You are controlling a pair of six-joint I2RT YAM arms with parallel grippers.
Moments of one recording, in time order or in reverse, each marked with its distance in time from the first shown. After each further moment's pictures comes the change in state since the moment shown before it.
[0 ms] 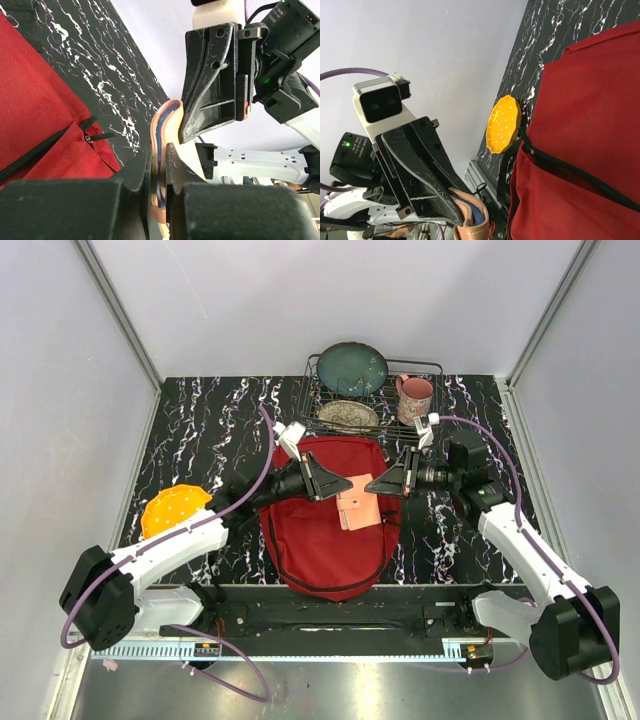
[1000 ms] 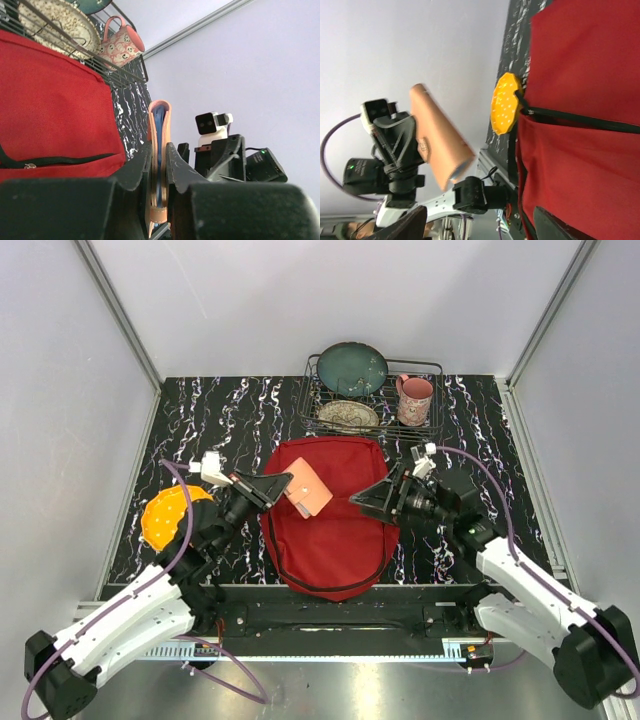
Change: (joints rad) left arm 0.011 -0.567 -0.278 -0.142 -0.569 -0.147; right arm 0.178 -0.188 -0.264 0.209 0.325 0.299
